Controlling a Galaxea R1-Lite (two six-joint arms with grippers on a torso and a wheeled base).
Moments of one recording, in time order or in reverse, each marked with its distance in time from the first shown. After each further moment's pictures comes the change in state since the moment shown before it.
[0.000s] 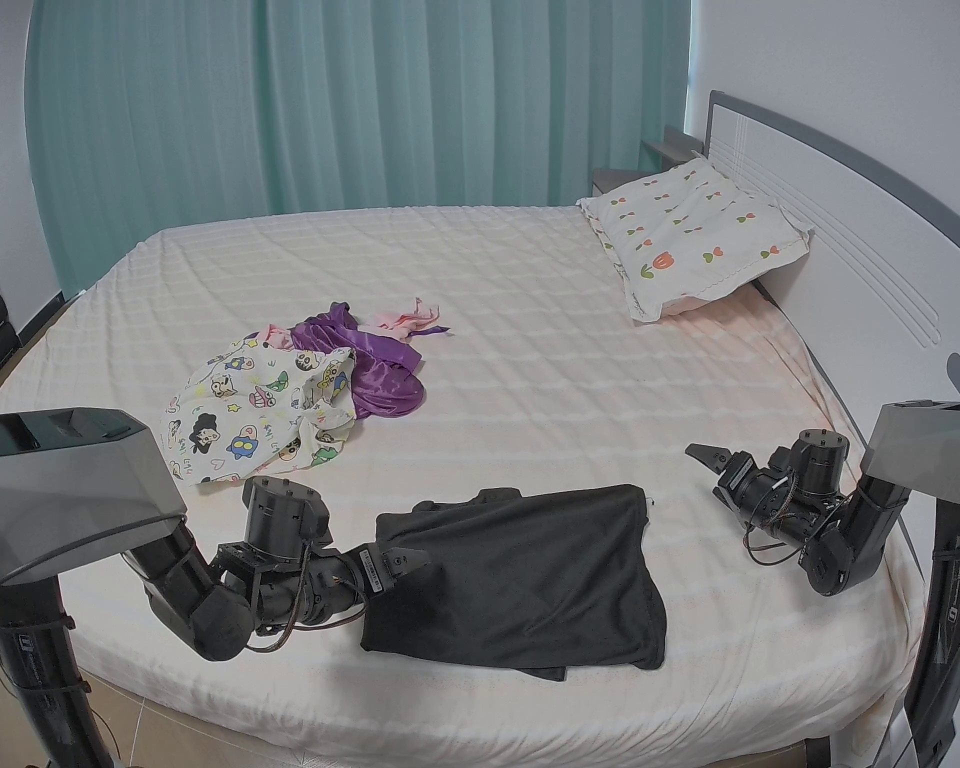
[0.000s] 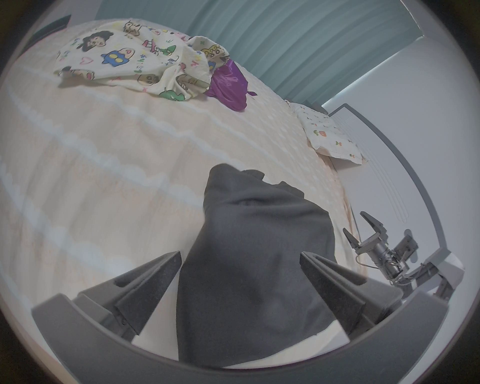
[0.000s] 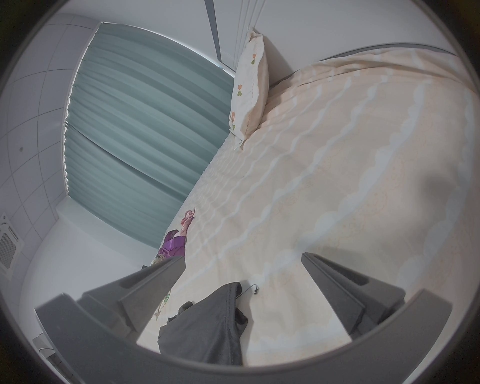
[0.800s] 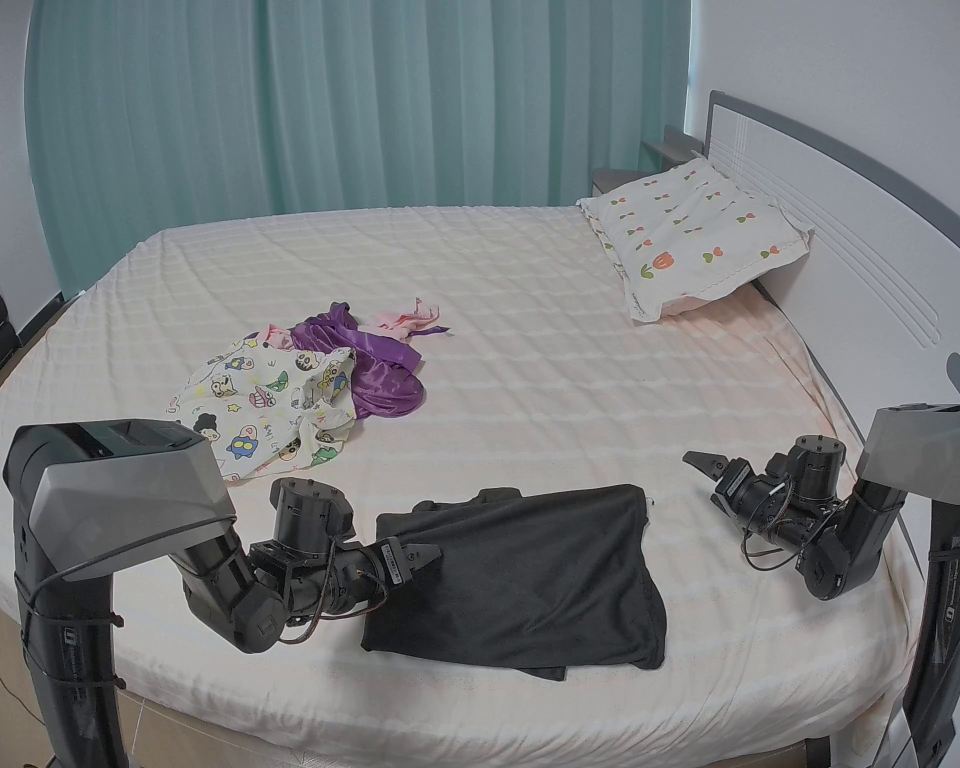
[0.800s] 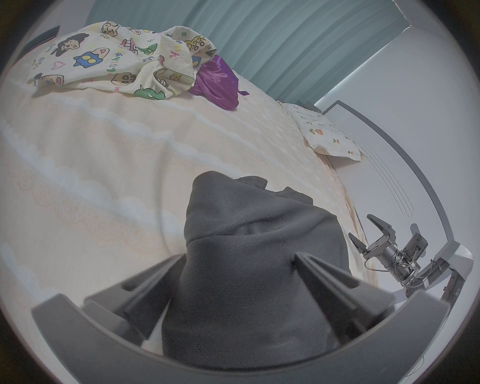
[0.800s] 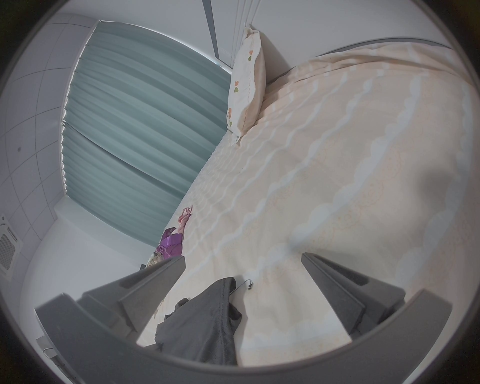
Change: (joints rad) left arm 0.003 0.152 -0.123 -0.074 -0.009 0.057; right arm 0.010 0.019 0.008 -0.008 0.001 0.000
